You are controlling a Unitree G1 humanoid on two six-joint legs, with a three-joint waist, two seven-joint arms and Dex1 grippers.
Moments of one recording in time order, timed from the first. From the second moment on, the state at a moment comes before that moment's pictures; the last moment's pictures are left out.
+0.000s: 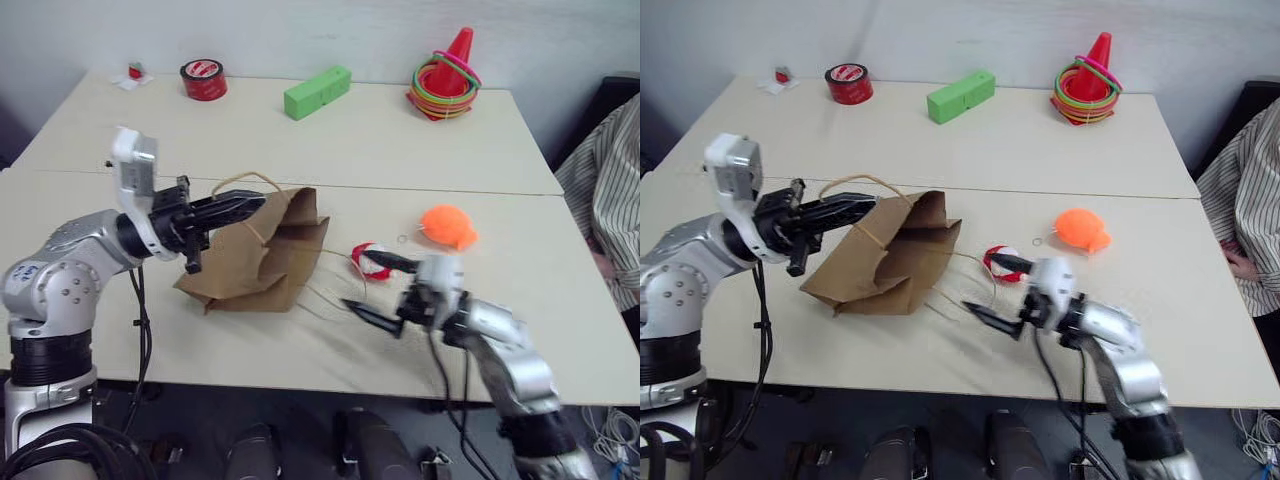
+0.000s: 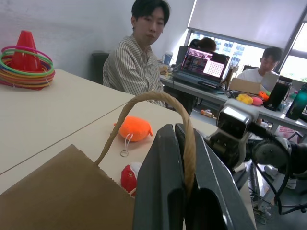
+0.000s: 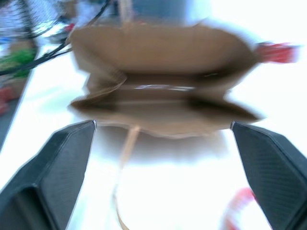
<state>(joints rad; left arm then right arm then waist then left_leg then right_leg) -0.56 0.71 0.23 -0.13 -0.90 0.75 -0.98 -0.10 -0.45 -0.05 -0.27 0.43 0.09 0.93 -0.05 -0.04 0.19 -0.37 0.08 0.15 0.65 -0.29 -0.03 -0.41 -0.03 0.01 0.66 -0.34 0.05</state>
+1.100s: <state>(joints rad) -0.55 0.76 0.19 -0.16 -0.84 0.77 -1.03 -0.76 -0.61 0.03 0.67 0.07 -0.02 0.94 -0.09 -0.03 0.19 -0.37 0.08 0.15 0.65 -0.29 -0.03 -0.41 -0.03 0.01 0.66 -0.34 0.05</state>
